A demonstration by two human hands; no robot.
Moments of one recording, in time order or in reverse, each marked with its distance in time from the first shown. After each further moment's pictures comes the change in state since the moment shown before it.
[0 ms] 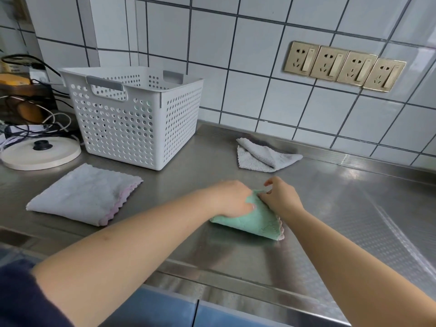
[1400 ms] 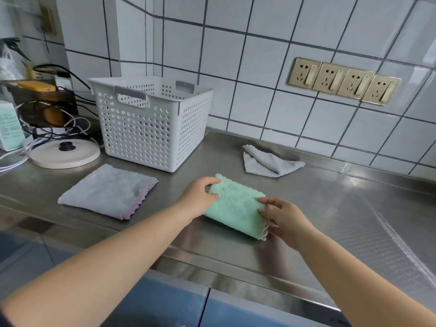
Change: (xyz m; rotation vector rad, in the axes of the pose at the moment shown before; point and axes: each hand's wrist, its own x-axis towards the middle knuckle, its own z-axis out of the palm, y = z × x) left_hand -0.050 -0.062 0.026 -0.855 0.484 -0.313; right_hand -0.080 -0.025 -0.011 0.918 -0.288 0.223
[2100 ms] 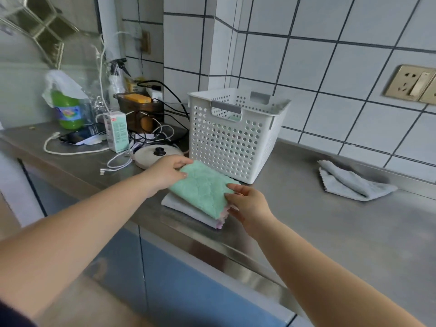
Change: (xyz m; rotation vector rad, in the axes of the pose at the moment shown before) left_hand -0.023 -0.075 -0.247 0.106 0.156 -0.132; right_hand 0.010 -0.029 0.251 0.128 -0.254 -0.063
